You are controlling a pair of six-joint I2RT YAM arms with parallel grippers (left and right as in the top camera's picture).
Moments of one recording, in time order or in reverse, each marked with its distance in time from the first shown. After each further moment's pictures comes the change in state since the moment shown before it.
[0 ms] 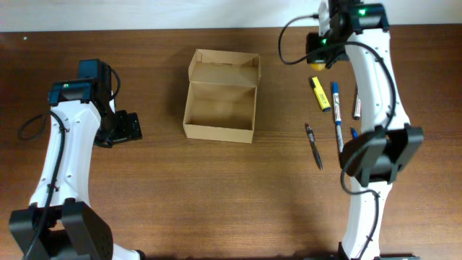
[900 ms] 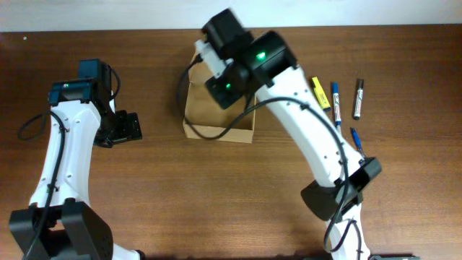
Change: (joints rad) left arm 0.000 0.000 0.000 0.000 0.000 0.000; right arm 0.567 -0.130 0.031 -0.122 0.074 -0.133
